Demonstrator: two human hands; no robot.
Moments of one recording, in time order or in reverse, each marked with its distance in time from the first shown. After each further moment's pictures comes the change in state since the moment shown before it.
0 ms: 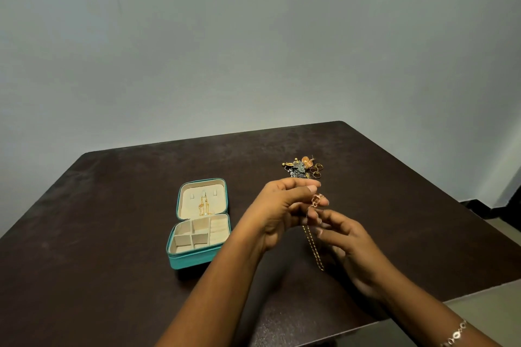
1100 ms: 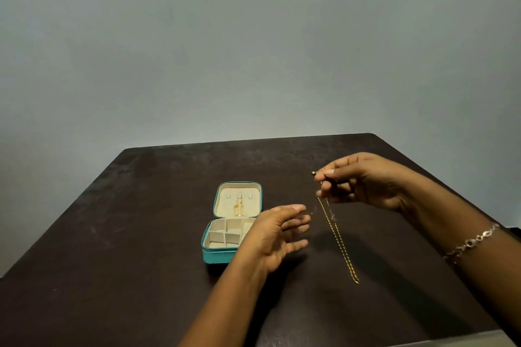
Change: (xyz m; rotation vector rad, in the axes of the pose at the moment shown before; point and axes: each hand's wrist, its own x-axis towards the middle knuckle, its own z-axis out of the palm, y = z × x) left_hand -0.030 -0.016 -0.046 -0.186 0.324 -0.141; right_hand 0.057 -0.106 0.043 -0.435 -0.204 0.192
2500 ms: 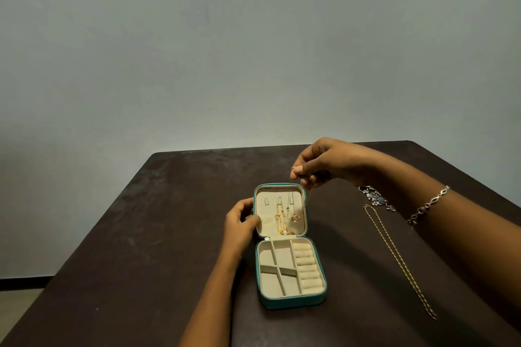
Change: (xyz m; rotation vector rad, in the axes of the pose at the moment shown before) left_hand 0.053 0.028 -0.149 0.406 0.356 0.453; right_hand 0.103 -0.046 0.084 -0.482 -0.175 -0.122
